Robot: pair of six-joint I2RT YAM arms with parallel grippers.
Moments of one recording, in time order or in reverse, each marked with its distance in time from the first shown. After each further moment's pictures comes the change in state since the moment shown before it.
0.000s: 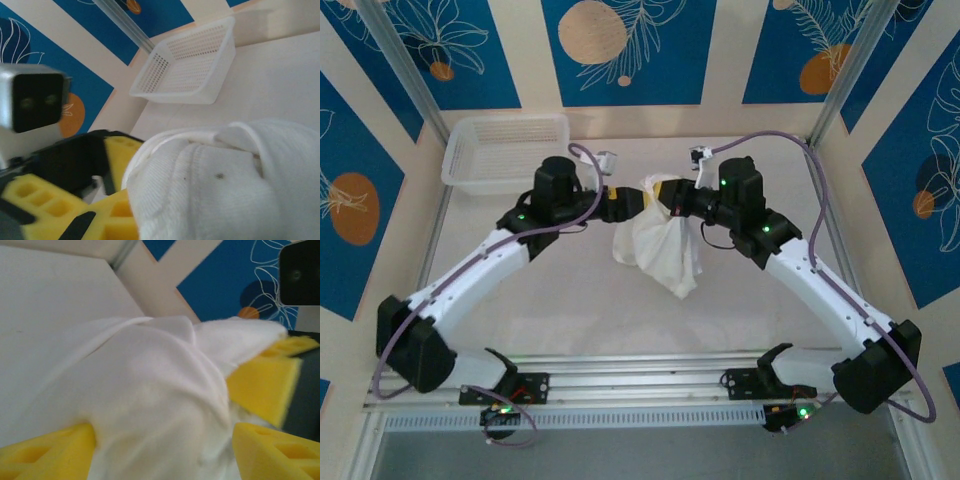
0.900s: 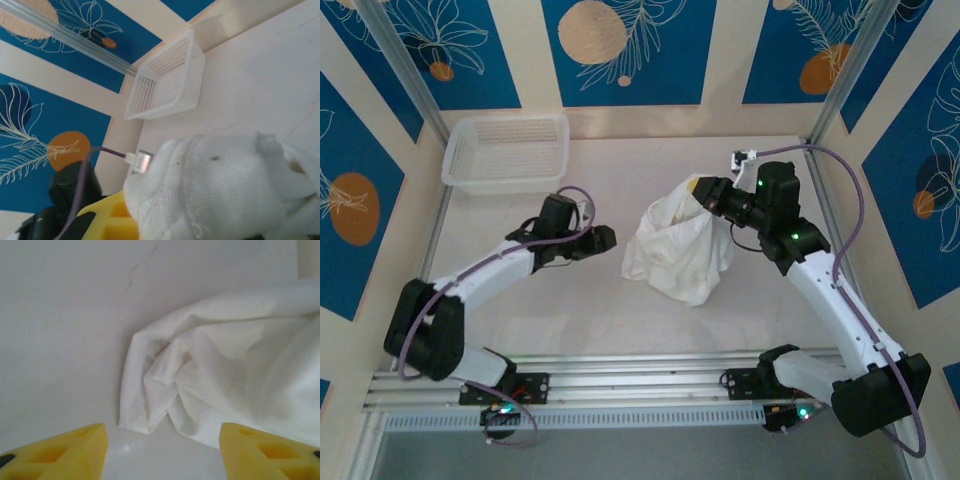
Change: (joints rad) left arm 0.131 -0.009 -0.292 -0.162 -0.196 -0.071; right arm -0.208 -0.115 -0.090 -0.039 -0.119 0.190
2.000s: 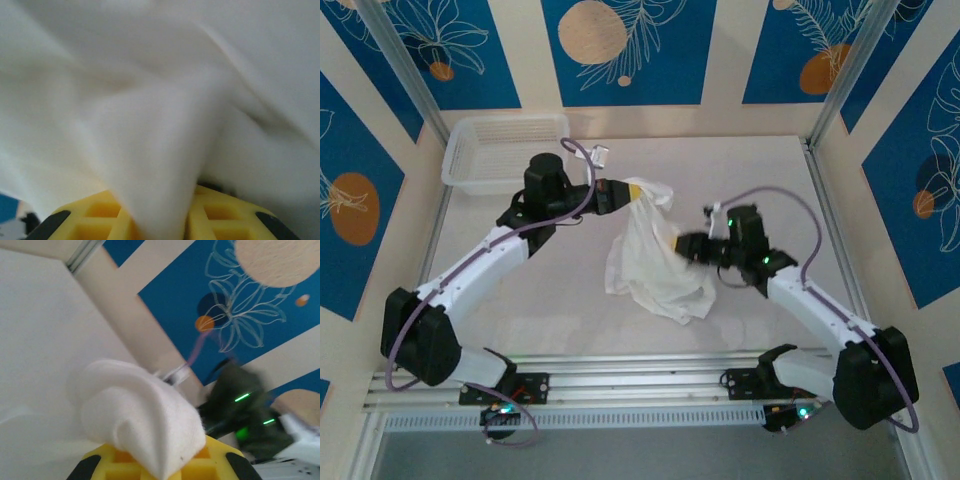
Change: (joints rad) left arm -0.042 0.002 0.229 0.394 0.409 -0.086; right arm 0.069 0.029 -0.453 0.114 -0.097 -0.125
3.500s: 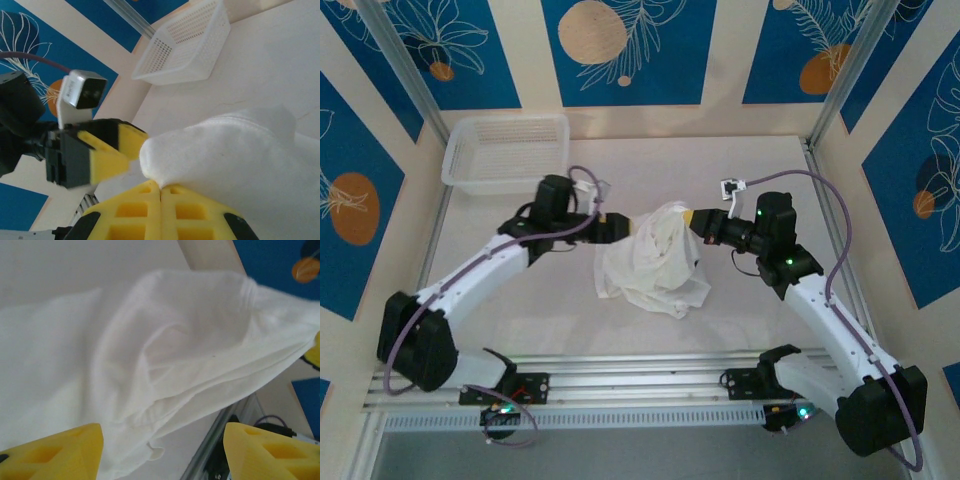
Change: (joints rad) left arm -0.026 0.009 -0.080 -0.377 -0.158 0.223; right arm -0.095 -0.142 0.172 0.071 -0.079 -0.050
